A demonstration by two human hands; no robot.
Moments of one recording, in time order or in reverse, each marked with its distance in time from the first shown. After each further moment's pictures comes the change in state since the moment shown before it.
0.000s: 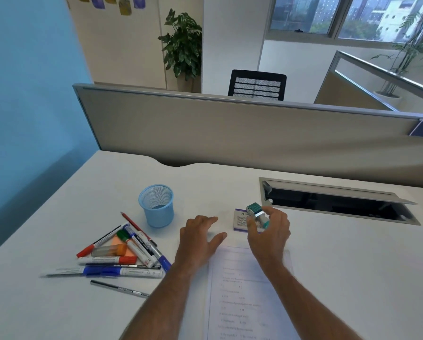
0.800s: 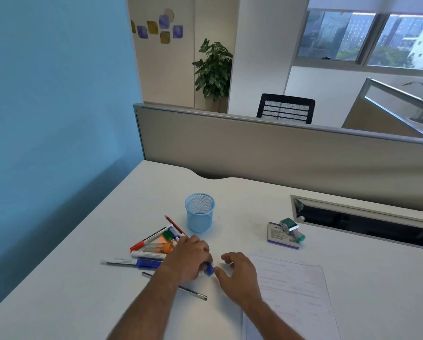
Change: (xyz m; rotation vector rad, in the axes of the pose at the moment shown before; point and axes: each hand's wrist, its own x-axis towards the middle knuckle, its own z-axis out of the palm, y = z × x) left_hand -0.045 -0.081 -0.103 0.604 -0.363 0.352; right_hand -0.124 -0.057 0.057 -0.061 -0.596 -0.187
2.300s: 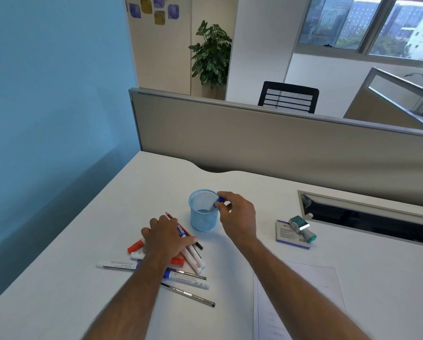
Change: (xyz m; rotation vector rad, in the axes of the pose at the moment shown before) left_hand 0.023 -0.072 0.018 -0.194 0.038 -0.847; right_hand 0.113 -0.081 -0.025 0.075 0.213 -0.093
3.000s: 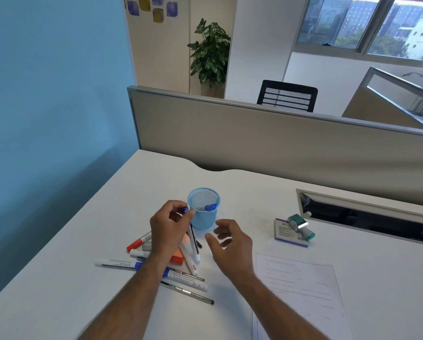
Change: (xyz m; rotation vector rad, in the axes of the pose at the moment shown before) left_hand -0.029 0.017 -0.033 -1.043 0.350 0.092; right_hand -0.078 0.016 0.012 0.209 0.010 0.012
